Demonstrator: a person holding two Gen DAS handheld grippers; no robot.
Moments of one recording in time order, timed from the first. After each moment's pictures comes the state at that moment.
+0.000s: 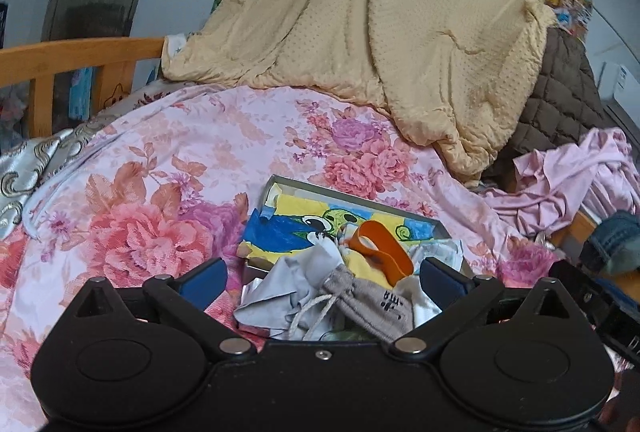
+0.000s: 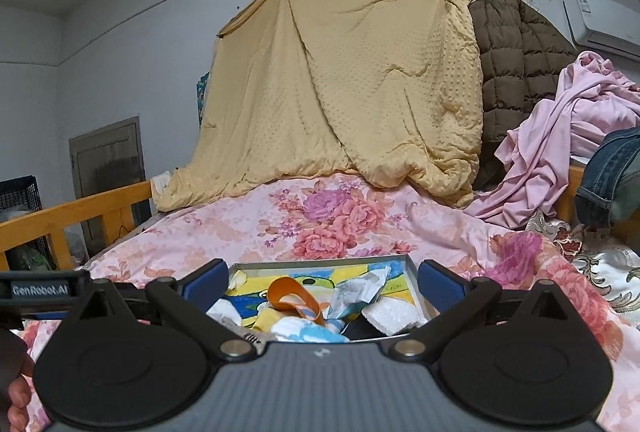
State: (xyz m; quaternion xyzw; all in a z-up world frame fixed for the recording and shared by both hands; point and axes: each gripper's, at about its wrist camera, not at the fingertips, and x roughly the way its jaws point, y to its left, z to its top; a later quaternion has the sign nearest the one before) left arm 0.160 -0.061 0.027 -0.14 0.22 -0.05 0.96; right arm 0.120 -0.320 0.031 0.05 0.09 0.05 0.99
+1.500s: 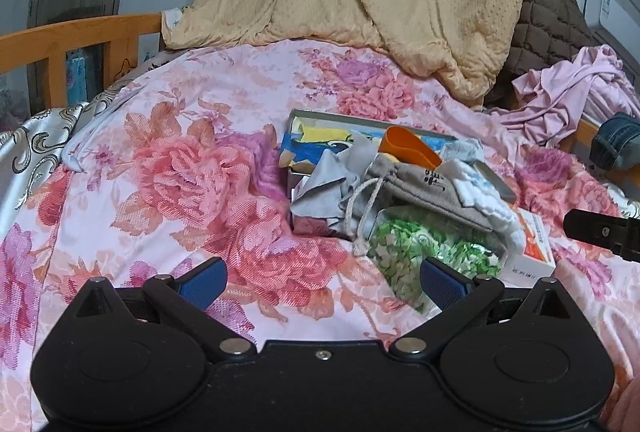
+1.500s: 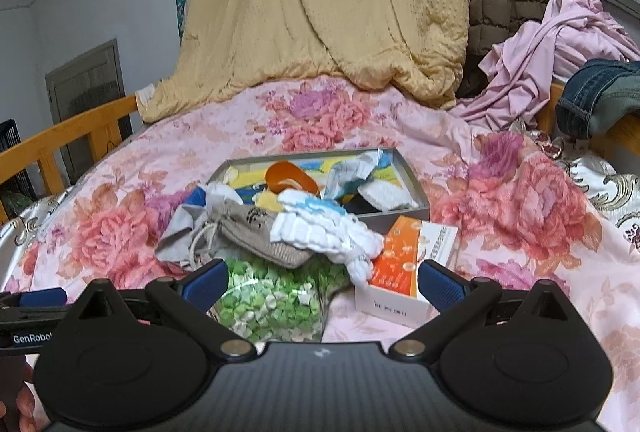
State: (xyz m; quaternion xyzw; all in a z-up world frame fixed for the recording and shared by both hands) left arm 0.106 -0.036 -0.032 -0.07 0.27 -0.06 0.96; right arm 0.094 -0.292 -0.002 0.04 0.25 0.02 0.97
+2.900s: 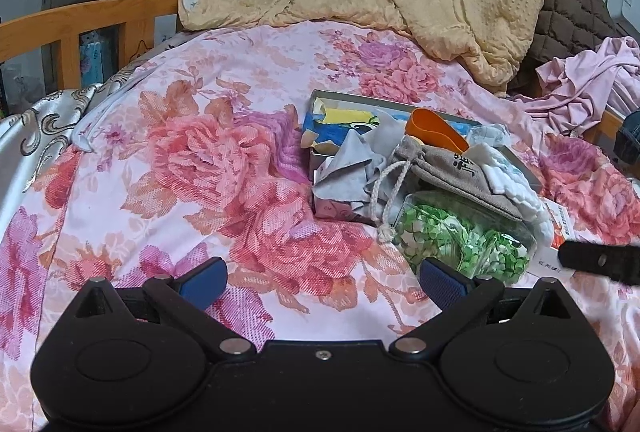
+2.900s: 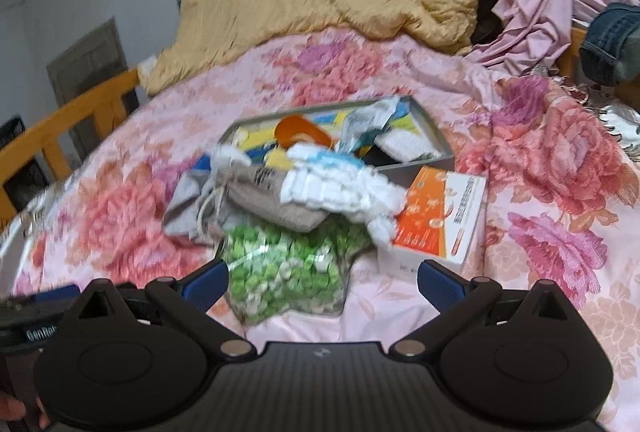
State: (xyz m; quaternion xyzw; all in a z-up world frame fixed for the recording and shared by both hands) left arm 0.119 -0.034 -0.041 -0.07 0.30 -0.04 0.95; right arm 0.117 -0.303 -0.014 0.10 0.29 0.04 0.95
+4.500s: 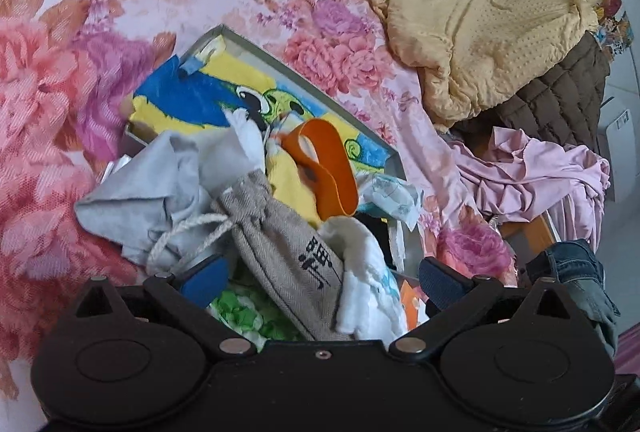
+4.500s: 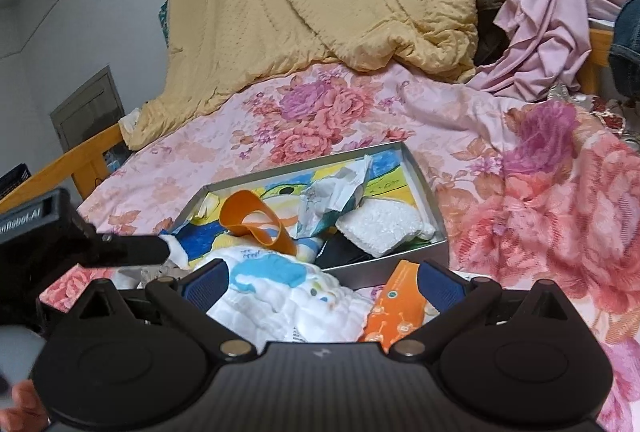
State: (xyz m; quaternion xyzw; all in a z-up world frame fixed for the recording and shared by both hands) left arm 0.265 -0.099 -0.036 -0.32 0.37 -0.14 0.86; right arm 0.229 -0.364 -0.031 0.12 0.25 0.07 0.96
